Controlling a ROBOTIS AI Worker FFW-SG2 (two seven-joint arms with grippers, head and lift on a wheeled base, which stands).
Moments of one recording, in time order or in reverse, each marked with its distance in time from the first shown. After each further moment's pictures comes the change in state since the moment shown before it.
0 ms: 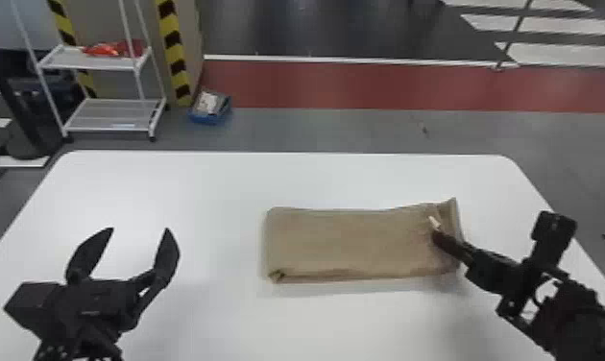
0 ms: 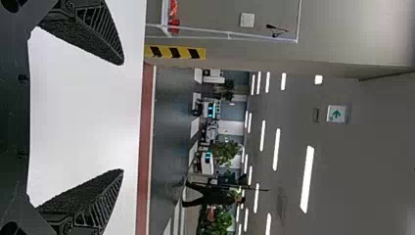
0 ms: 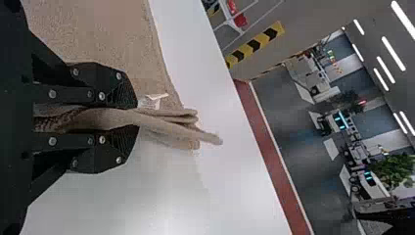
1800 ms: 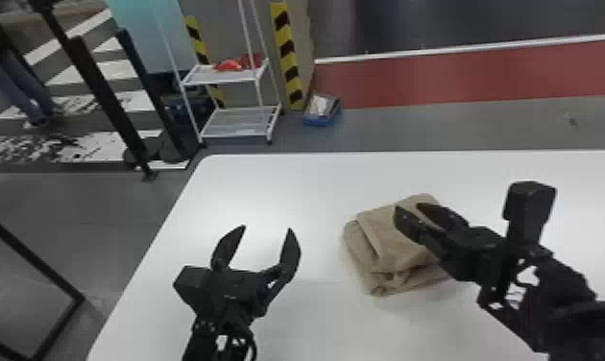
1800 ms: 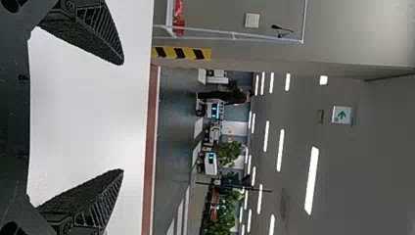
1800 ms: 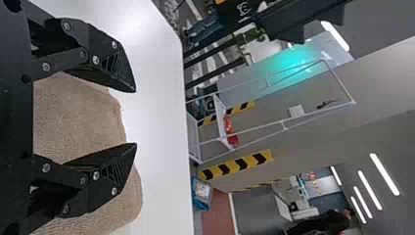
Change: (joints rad) left arm -0.009 0.000 0.008 0.033 0.003 -0.006 -0.008; right arm -0.025 0.080 0.557 -0.021 0.056 -0.233 -0.091
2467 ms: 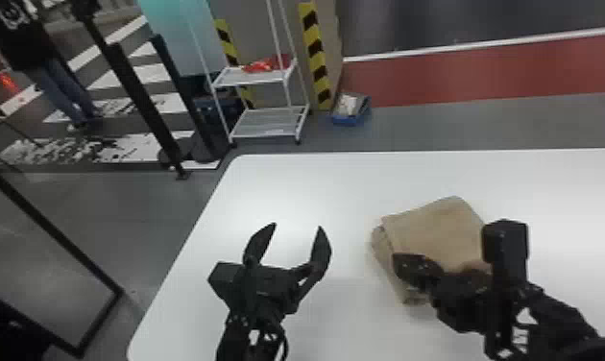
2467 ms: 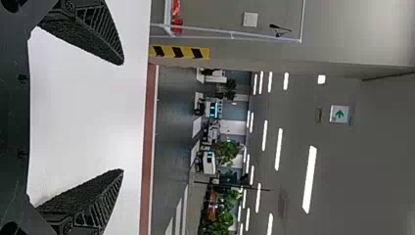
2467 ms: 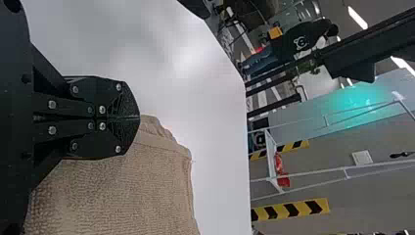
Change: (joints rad) left arm -0.005 0.000 0.001 0.001 0.001 0.000 -0.006; right arm 0.052 -0.004 0.124 -0.004 0.111 0.081 0.087
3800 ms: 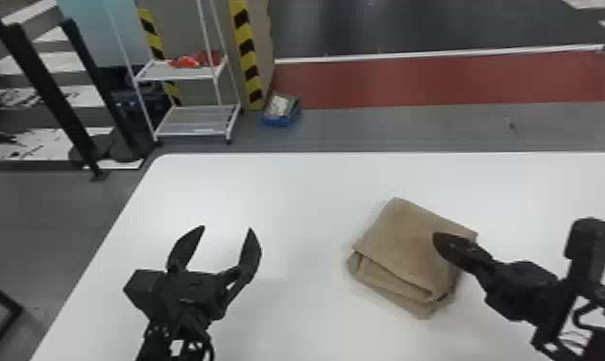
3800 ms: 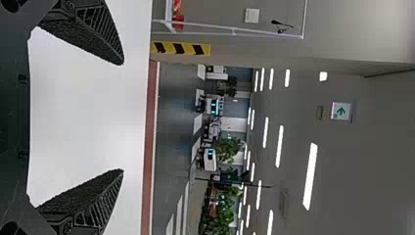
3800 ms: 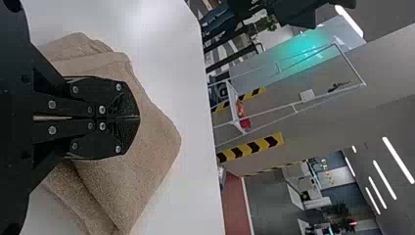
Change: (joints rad) left arm -0.002 0.000 -0.008 0.006 0.000 -0.001 -0.006; right arm 0.123 -0.059 -0.406 -0.166 -0.088 0.008 0.148
